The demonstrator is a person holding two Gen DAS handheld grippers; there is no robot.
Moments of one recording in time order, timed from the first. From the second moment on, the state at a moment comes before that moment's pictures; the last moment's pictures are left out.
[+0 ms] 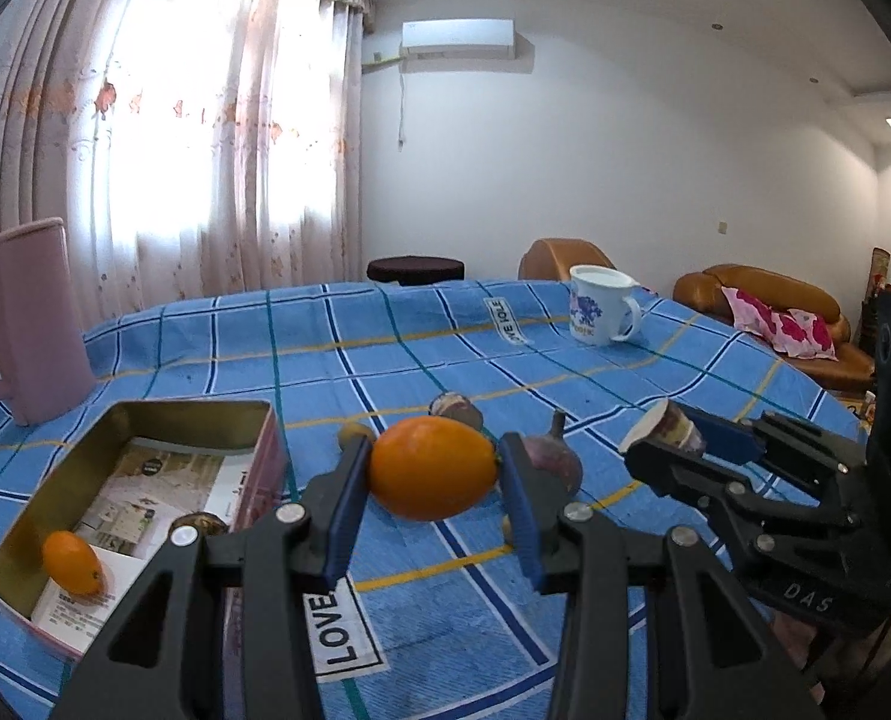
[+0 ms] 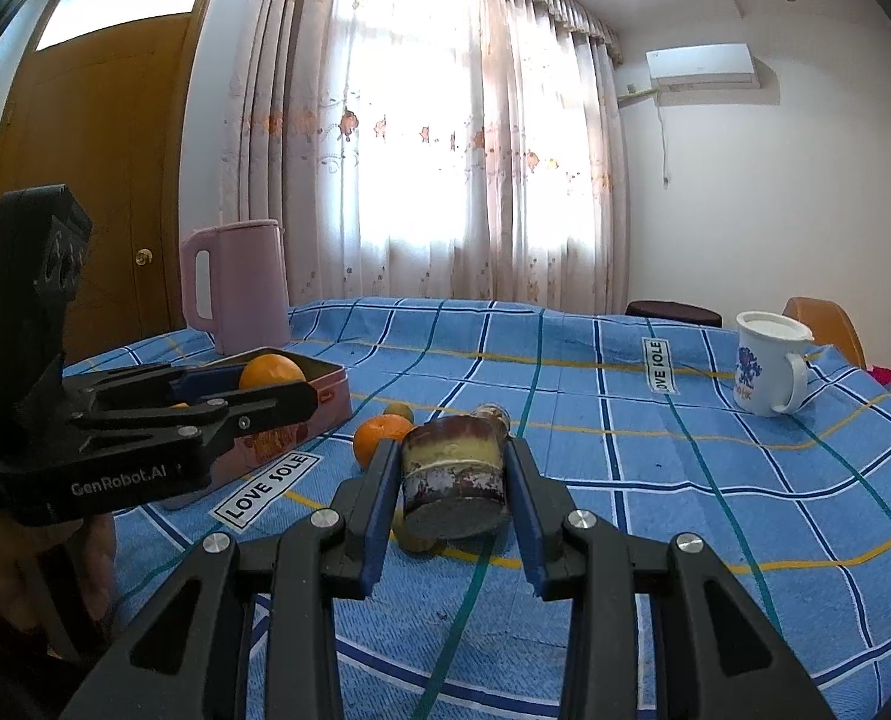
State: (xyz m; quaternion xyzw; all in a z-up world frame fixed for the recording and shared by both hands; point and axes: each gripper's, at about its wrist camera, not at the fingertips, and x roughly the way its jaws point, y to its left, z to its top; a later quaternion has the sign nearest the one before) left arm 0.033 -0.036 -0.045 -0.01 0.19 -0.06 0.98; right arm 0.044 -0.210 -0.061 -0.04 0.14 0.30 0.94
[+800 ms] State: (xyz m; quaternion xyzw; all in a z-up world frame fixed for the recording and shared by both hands) left arm 0.017 0.023 -0.021 -0.04 0.16 0.00 0.99; right arm 0.057 -0.165 -0.034 -0.04 0.16 0.34 0.92
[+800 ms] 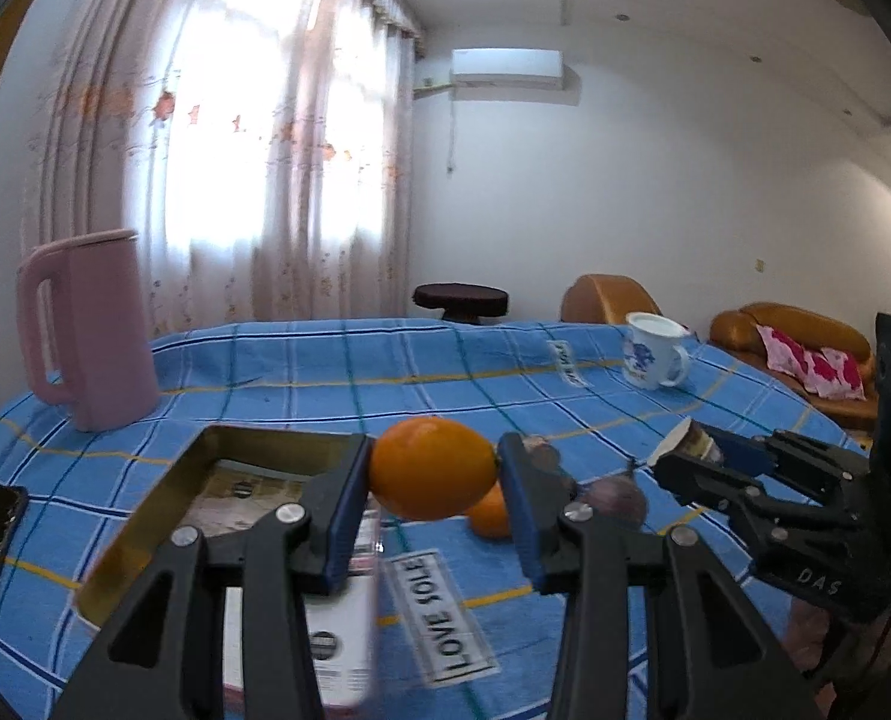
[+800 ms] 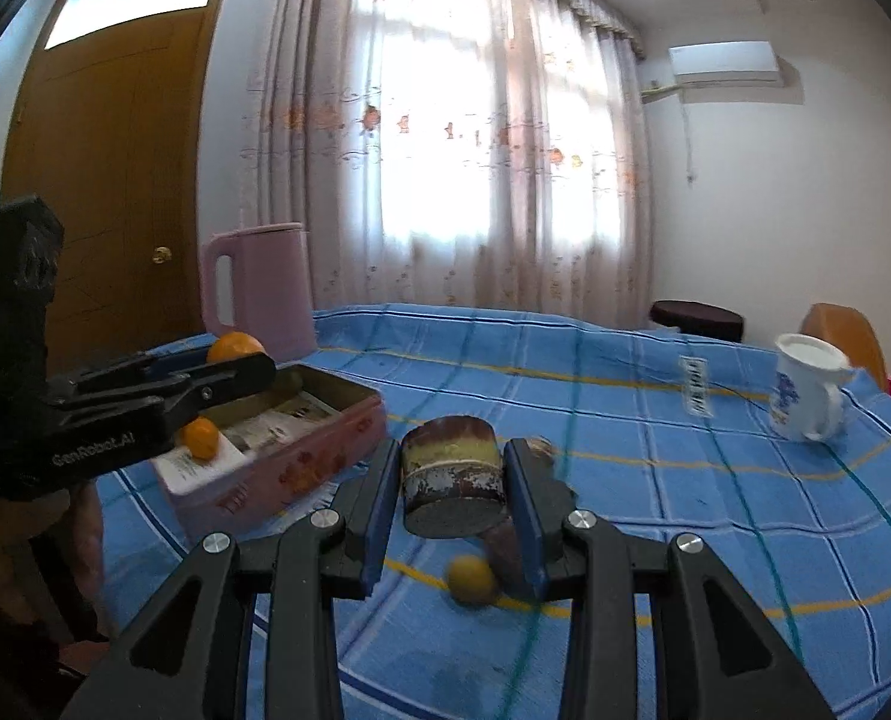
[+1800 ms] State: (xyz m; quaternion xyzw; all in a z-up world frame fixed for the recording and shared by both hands) left arm 0.054 0.155 -0.050 -0.12 0.26 0.09 0.96; right arm 0.079 0.026 -0.064 -0.15 0.28 0.46 0.83
